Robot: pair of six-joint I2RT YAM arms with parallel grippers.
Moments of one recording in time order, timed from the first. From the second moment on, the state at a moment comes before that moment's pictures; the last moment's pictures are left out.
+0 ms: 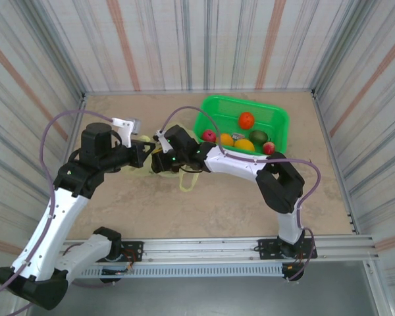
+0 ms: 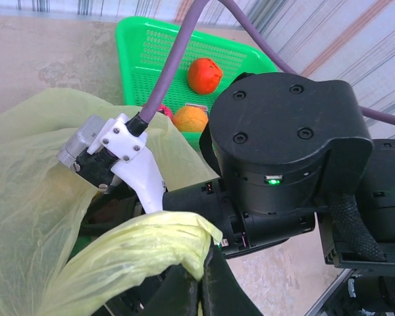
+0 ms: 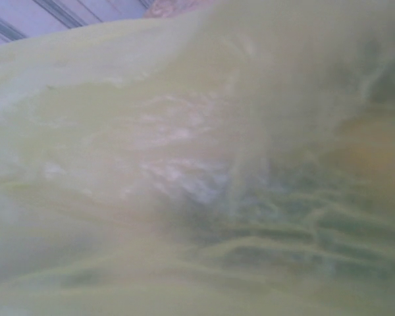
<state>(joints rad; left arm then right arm) -0.37 0.91 1.10 -0.72 0.39 -0.29 0.94 1.94 1.46 -0.15 -0.27 0.45</state>
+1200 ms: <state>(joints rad) -0.37 0.85 1.05 -0.74 0.31 -0.29 0.52 1.49 1.05 -0.69 -0.01 0.52</state>
